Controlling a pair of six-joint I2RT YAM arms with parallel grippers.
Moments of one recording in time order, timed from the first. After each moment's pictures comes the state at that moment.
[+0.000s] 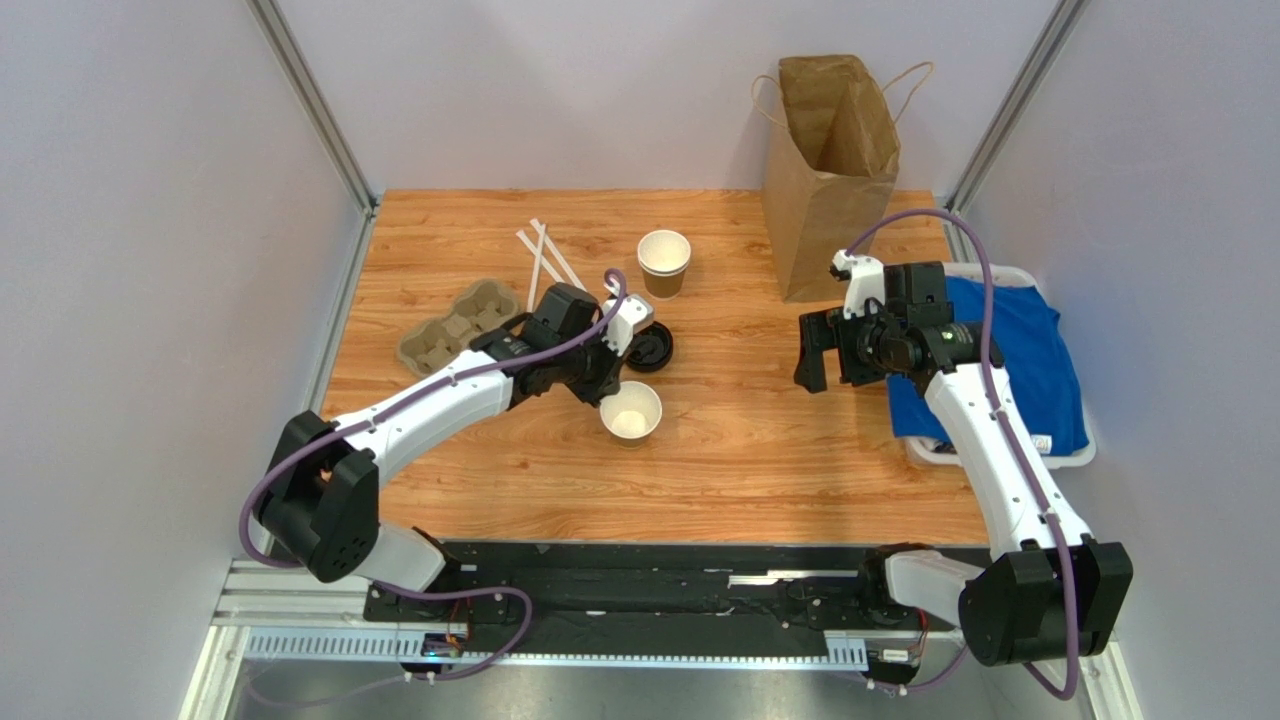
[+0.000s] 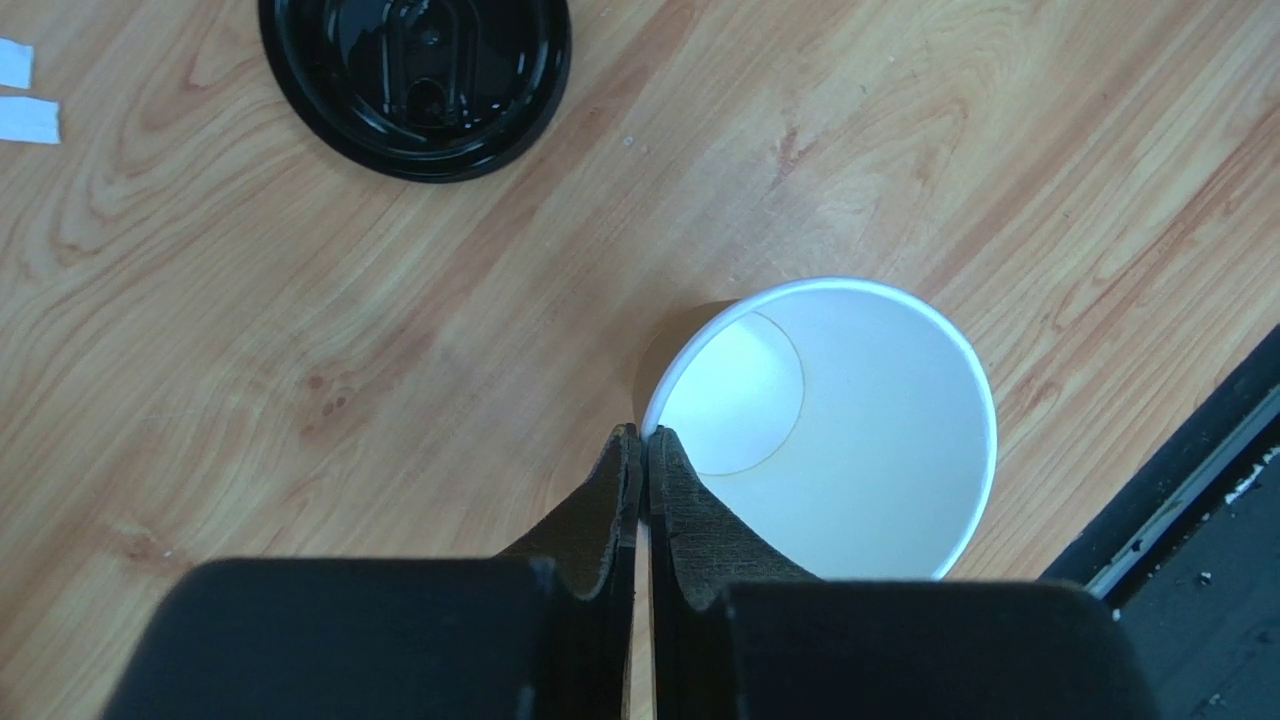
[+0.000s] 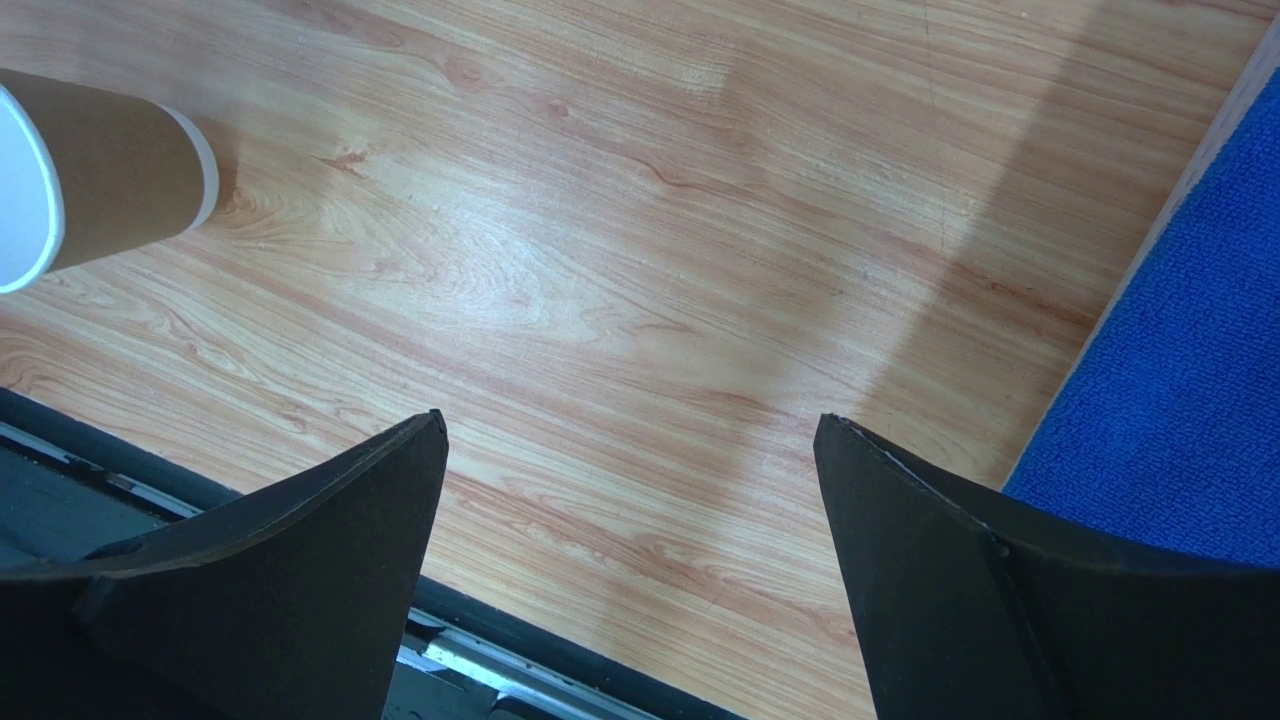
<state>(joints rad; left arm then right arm) -0.64 1.45 1.02 -0.40 0.22 0.10 0.10 1.18 1.09 -0.83 -0.28 -0.10</state>
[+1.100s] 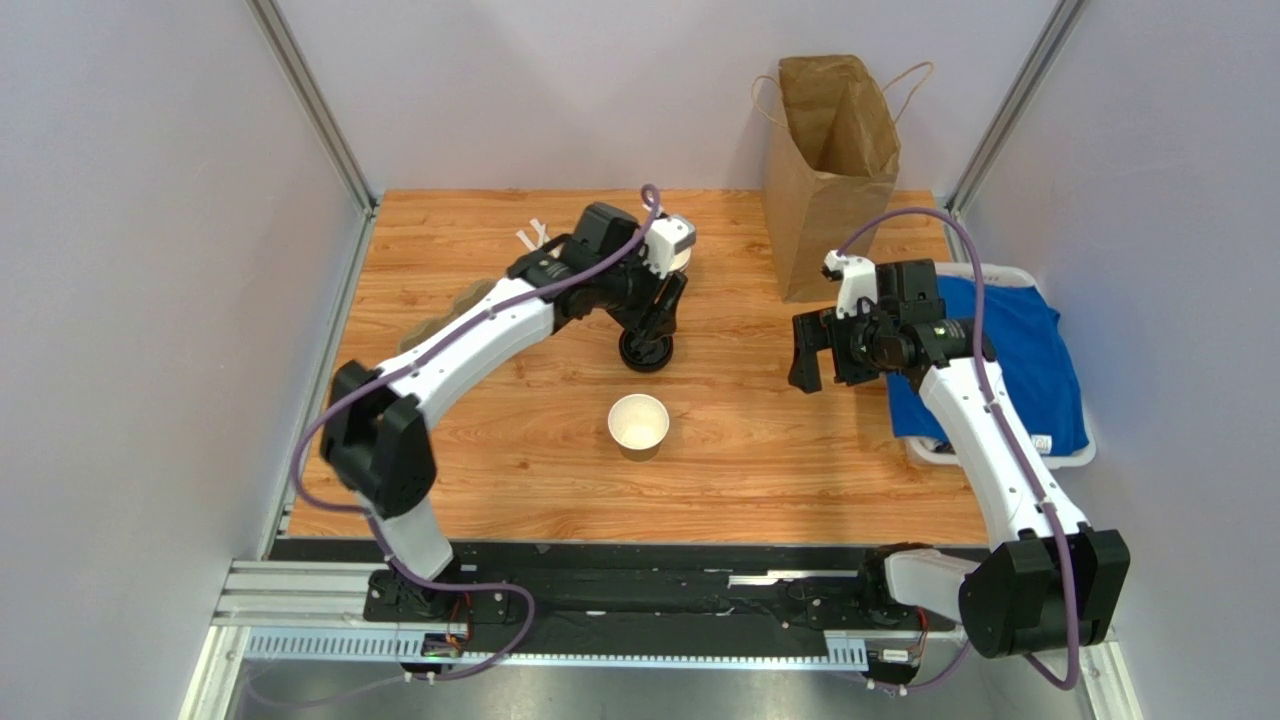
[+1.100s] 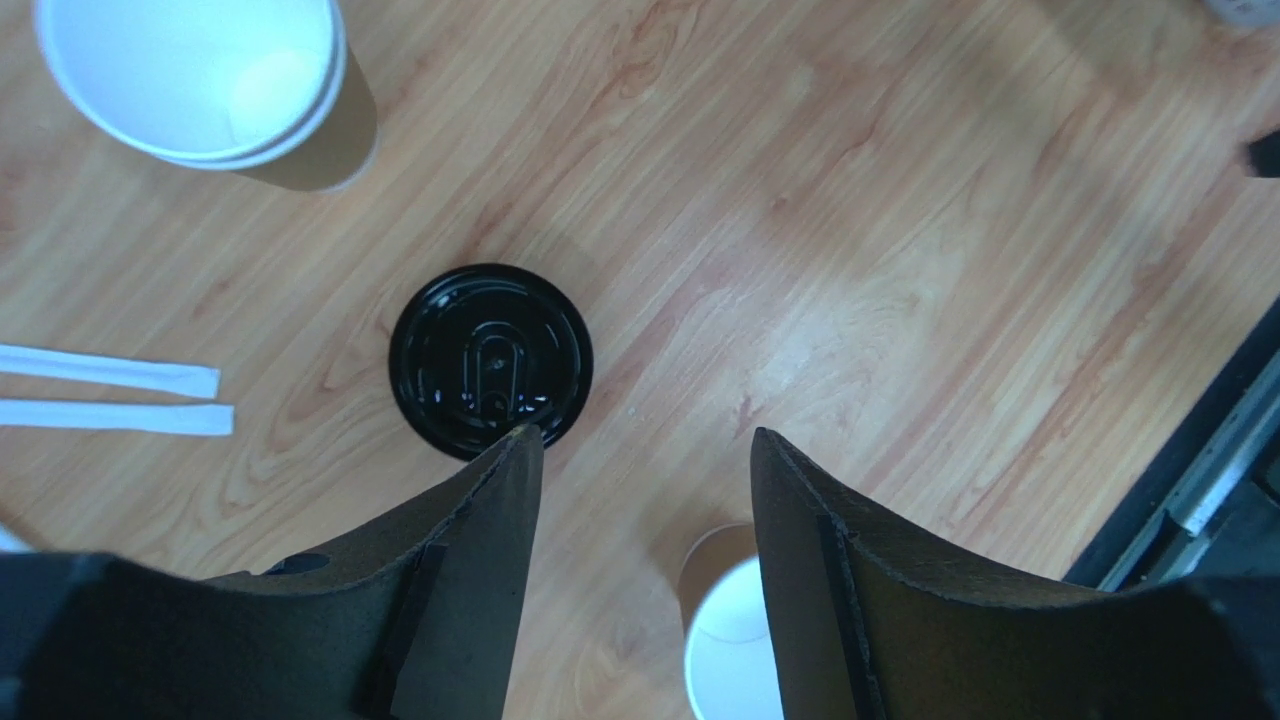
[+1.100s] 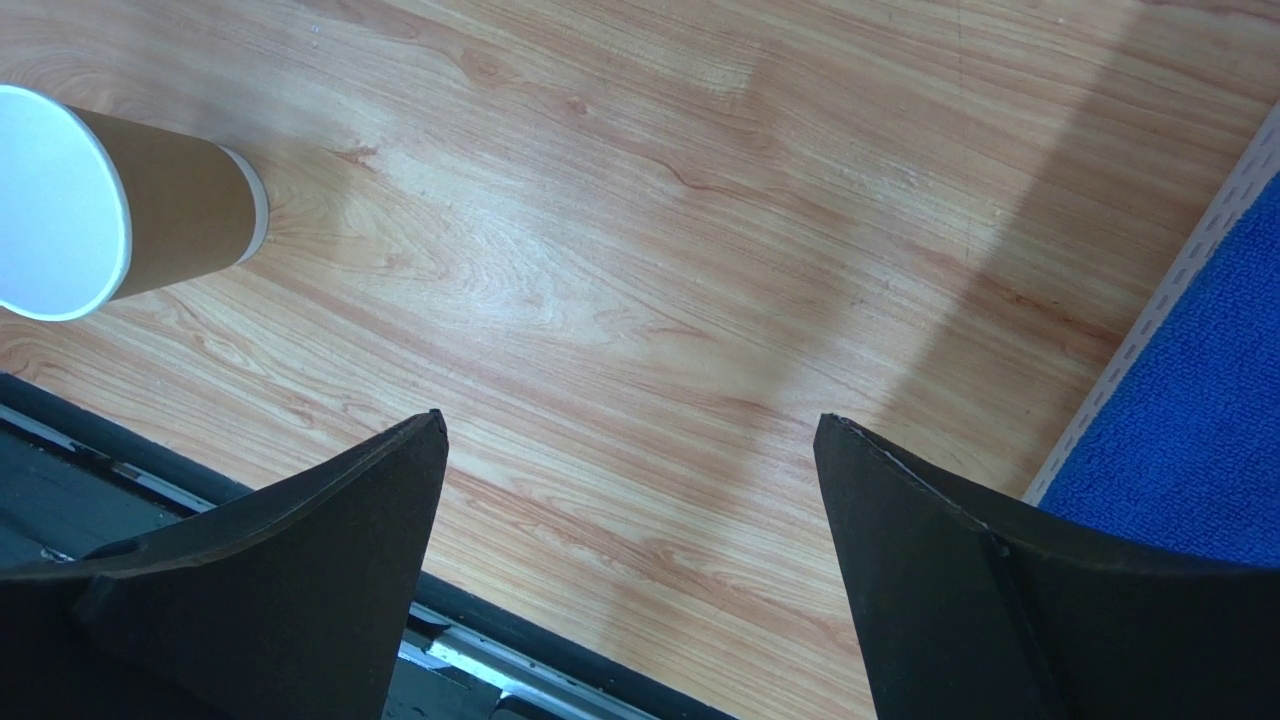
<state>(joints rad) -0.64 1.65 1.50 -0.53 0.27 0.07 0.12 1.20 1.10 -0.83 -0.29 -0.10</state>
